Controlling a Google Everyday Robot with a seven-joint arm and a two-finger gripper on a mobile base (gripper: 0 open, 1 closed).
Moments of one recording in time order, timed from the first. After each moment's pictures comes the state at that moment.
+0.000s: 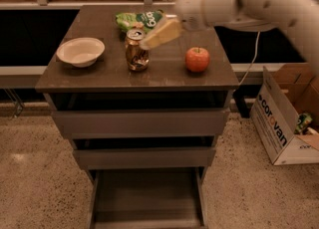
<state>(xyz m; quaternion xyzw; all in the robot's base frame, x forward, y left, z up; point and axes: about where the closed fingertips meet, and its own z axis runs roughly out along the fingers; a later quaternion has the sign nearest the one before) 0.676 -0.003 0.993 -0.54 0.60 0.18 0.56</state>
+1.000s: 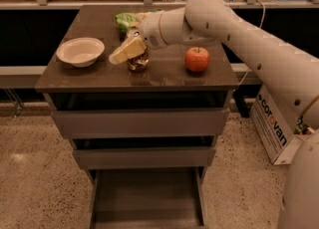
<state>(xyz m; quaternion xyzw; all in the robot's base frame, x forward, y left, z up) 0.717 0.086 0.911 -0.51 0.65 0.24 0.51</state>
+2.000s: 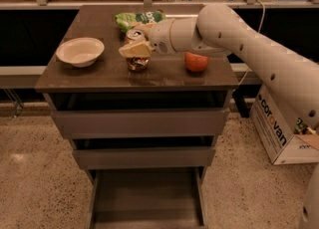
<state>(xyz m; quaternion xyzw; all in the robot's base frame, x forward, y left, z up) 0.713 0.063 0.901 -0.49 0.65 0.25 0.53</state>
